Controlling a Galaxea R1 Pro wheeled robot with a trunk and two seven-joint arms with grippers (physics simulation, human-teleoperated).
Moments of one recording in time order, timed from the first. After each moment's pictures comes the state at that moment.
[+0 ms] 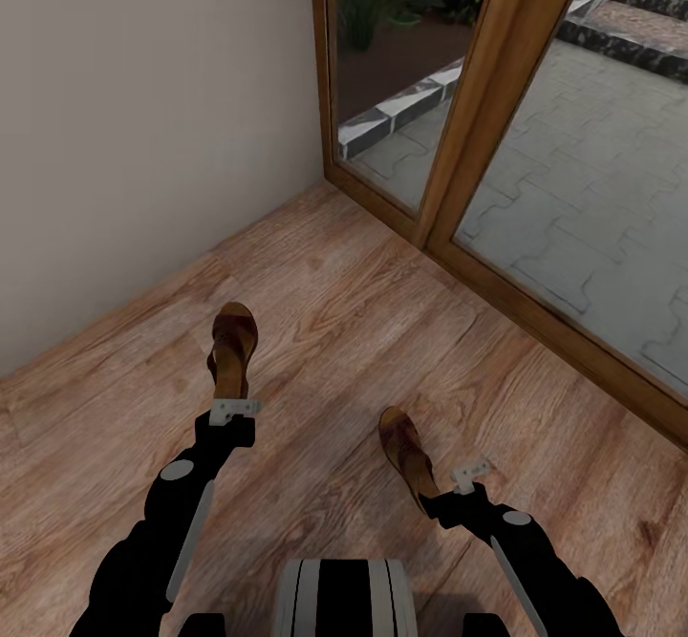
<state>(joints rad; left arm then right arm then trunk) -0.35 -0.05 -0.03 -1.45 -0.06 0.47 0.00 -0.33 -0.11 0.12 -1.08 0.01 0.41 0.24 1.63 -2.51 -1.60</state>
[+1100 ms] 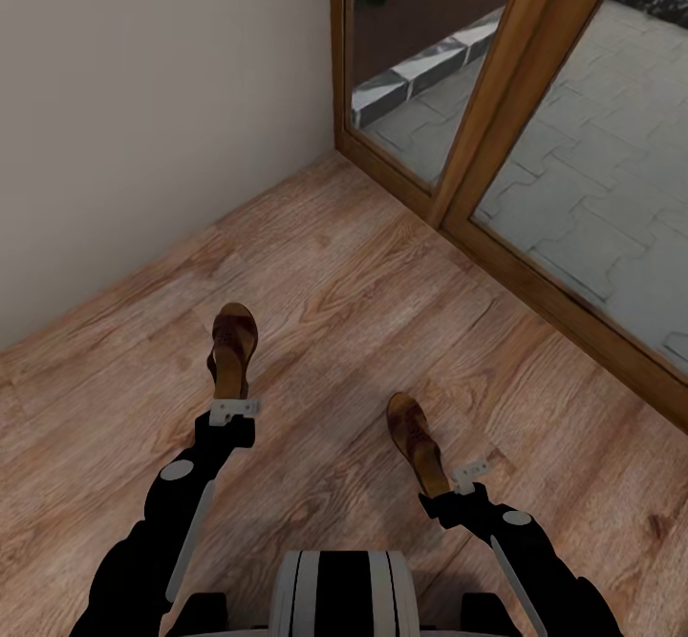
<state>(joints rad) -0.35 -0.05 -0.03 -1.45 -0.06 0.47 0.00 -0.33 -0.11 0.12 -1.08 0.01 0.41 0.24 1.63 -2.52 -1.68</state>
